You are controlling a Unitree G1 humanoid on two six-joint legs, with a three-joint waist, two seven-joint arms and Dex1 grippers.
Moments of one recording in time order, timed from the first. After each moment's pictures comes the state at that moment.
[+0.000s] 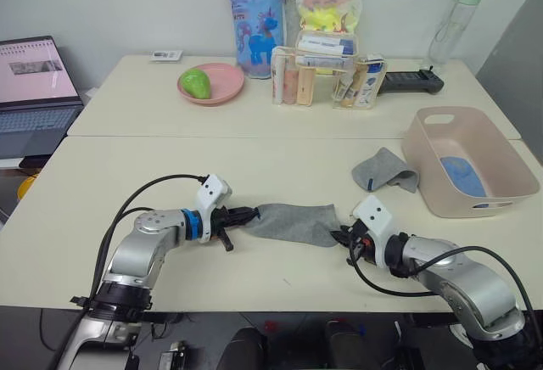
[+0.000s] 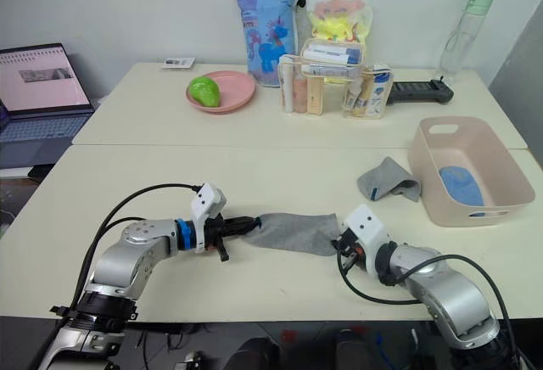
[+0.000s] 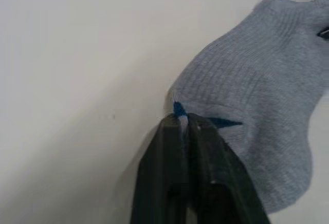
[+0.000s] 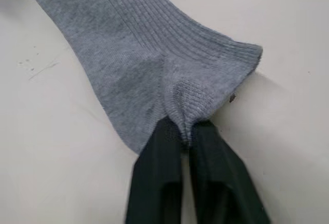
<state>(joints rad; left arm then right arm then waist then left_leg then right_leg) -0.28 0.56 -0.05 0.03 -0.32 0.52 -1.00 -0.13 -0.59 0.20 -0.57 0.38 0.93 0.51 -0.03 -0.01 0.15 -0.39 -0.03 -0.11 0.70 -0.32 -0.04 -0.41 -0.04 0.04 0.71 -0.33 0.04</state>
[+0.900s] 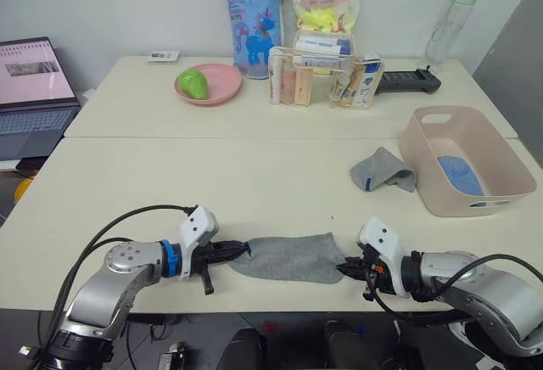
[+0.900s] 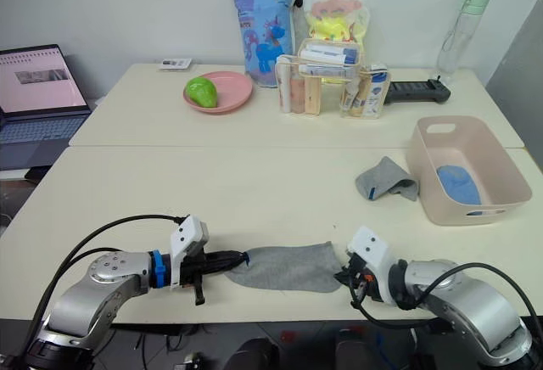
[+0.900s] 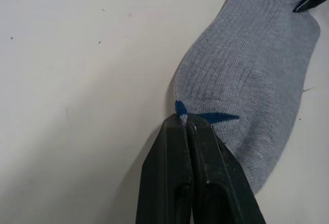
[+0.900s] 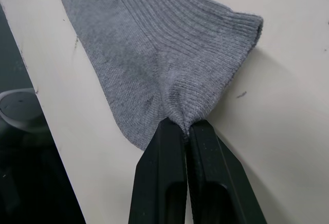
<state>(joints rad) -0.02 0.72 -0.04 -0.22 -0.38 0.48 -1.03 -0.07 -0.75 0.18 -0.70 0.51 1.06 0.61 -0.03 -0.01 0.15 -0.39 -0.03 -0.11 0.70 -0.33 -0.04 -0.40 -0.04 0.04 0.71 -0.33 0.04</state>
